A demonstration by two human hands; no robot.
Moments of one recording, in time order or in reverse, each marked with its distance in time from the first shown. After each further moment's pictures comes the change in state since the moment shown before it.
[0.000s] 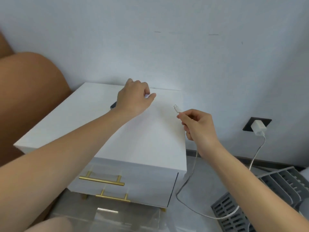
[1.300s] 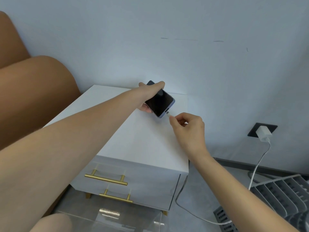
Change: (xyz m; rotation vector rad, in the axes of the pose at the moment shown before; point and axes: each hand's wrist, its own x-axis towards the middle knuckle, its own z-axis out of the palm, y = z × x) left_hand 0.033 0.035 -0.018 -0.611 -0.400 -0.704; right_hand -0.014 -0.005 0.039 -0.248 0.082 -0.277
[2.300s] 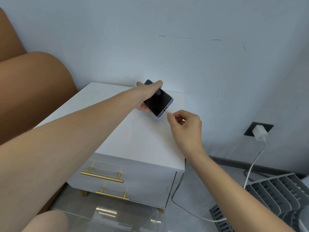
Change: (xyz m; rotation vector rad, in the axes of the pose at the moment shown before) left_hand 0.003 -0.006 0.006 -0.030 0.009 0.002; right_hand -0.003 -0.001 0.000 0.082 0.007 0.018
